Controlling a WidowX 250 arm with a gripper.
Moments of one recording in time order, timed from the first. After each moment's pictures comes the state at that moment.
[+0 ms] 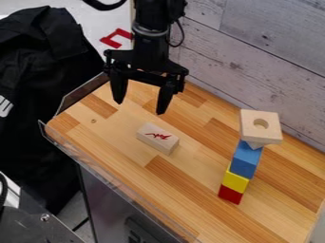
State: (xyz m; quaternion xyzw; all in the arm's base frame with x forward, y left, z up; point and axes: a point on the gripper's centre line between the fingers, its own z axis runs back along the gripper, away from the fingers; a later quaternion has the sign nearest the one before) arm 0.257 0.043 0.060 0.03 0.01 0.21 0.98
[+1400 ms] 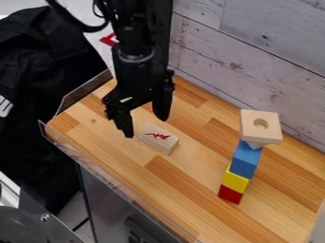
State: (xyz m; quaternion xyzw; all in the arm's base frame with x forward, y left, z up) arm 0.256 0.041 0.025 -0.04 0.00 0.60 0.80
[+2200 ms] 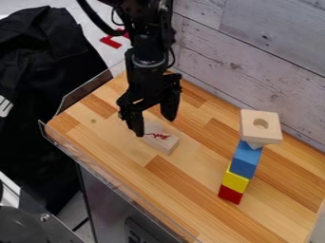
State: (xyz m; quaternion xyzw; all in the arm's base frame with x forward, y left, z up) arm 0.280 0.036 0.007 -0.04 0.00 0.61 0.79
